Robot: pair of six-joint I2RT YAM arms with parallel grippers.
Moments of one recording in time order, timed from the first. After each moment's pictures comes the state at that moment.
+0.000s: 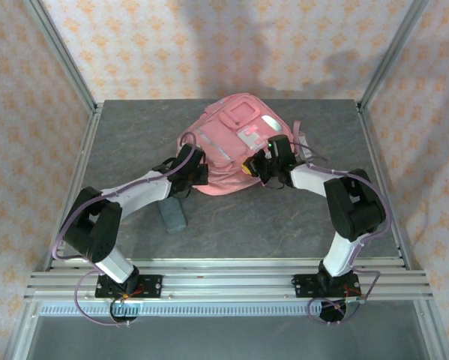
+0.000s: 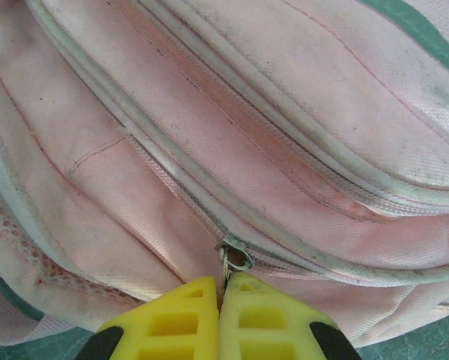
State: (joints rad) left arm -0.50 1.61 0.98 -0.27 -0.13 -0.51; right arm 0.38 1.77 0.98 0.07 -0.46 1.23
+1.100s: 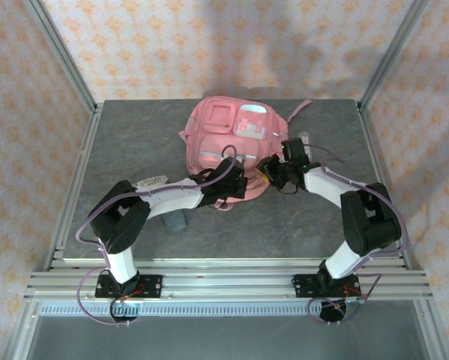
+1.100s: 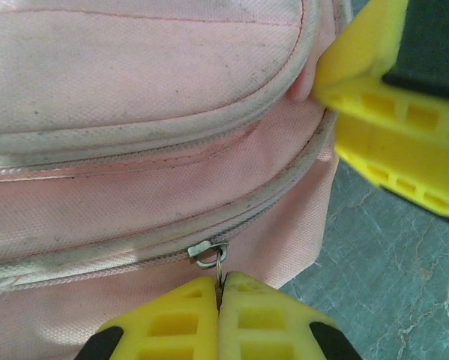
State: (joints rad) left arm -0.78 1.78 1.12 -0.14 -0.08 -0.61; right arm 0.33 1.61 0.91 -0.14 -0.39 1.09
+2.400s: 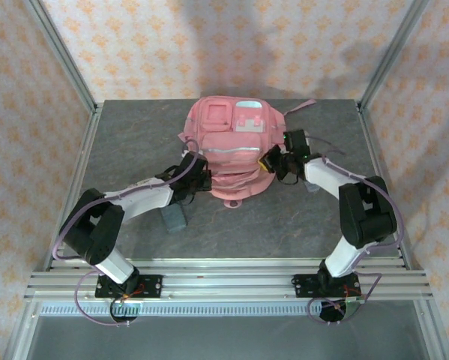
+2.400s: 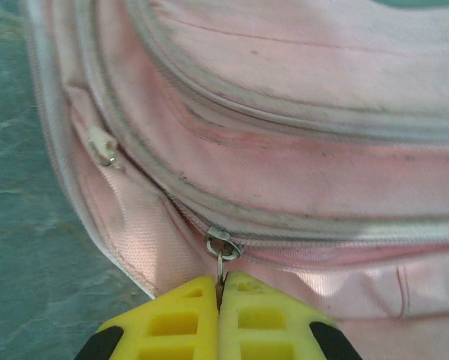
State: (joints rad) left arm -0.56 1.59 0.90 -0.16 -0.10 -0.58; right arm 0.27 1.69 1.06 -0.20 -0.39 1.08
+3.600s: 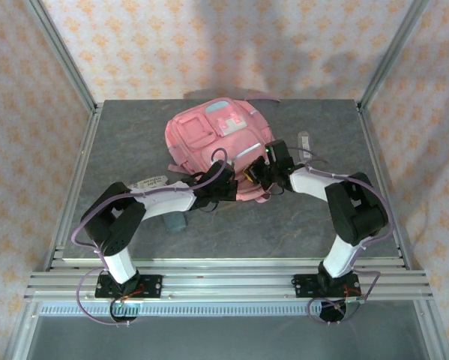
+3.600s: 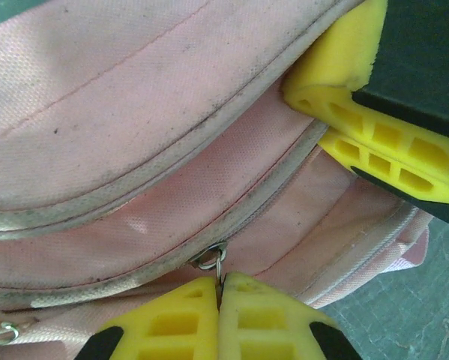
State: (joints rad) left arm -0.74 1.74 1.01 -0.11 -0.07 -0.65; right arm 0.43 1.73 0.94 -0.01 -0.38 1.21
